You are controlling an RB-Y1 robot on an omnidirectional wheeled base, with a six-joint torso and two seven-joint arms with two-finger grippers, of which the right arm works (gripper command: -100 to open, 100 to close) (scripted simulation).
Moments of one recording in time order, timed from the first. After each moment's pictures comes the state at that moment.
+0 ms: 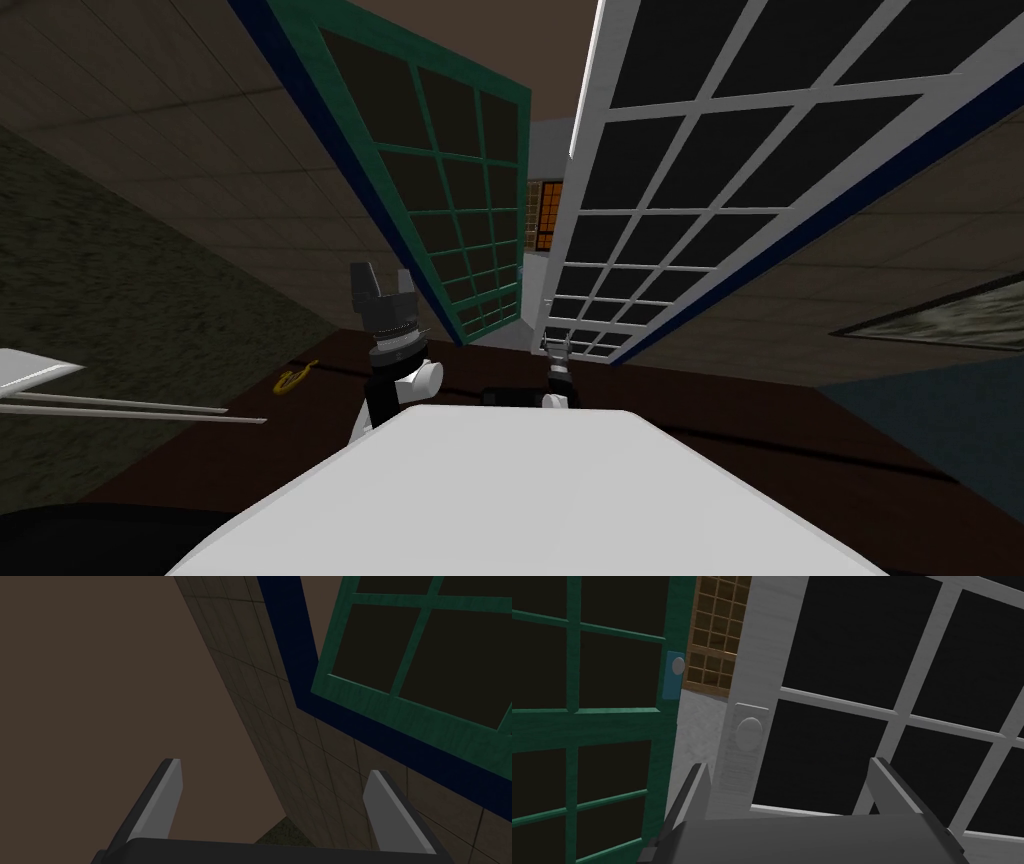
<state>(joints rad) 0.24 -0.04 0.36 -1.18 -0.57 -0.90 -0.81</state>
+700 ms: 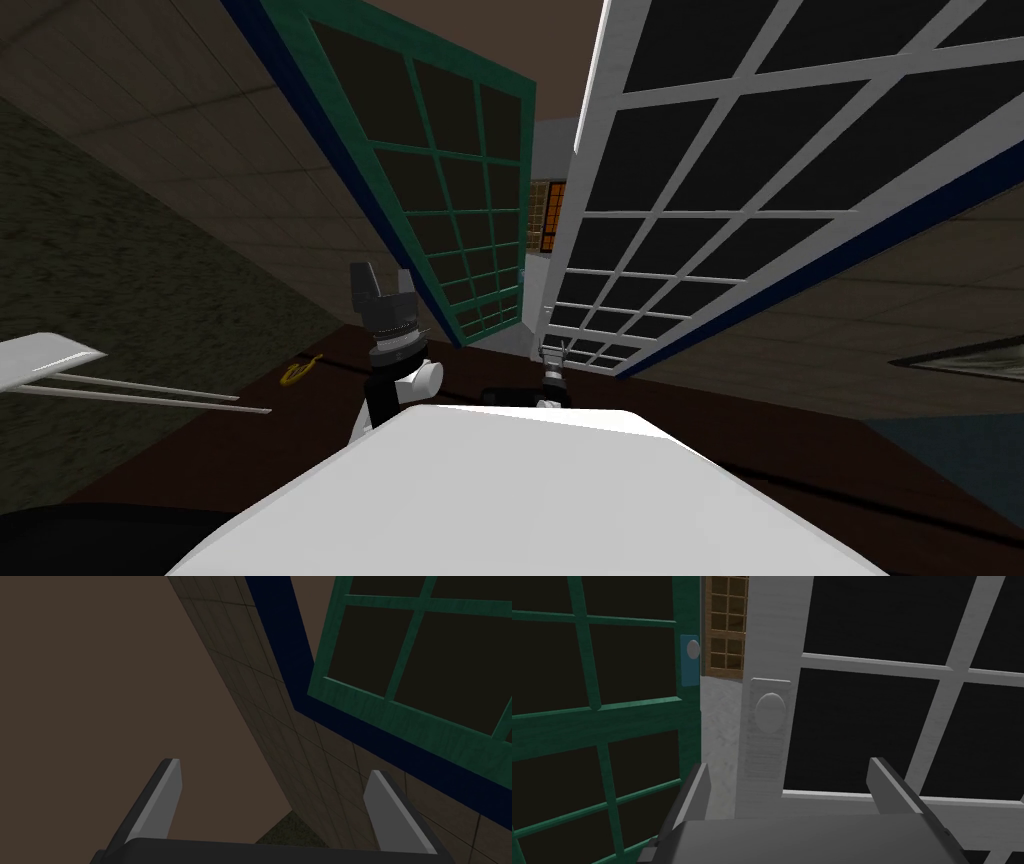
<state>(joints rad) 0.22 0.00 0.40 -1.05 -0.63 -0.94 -0.92</state>
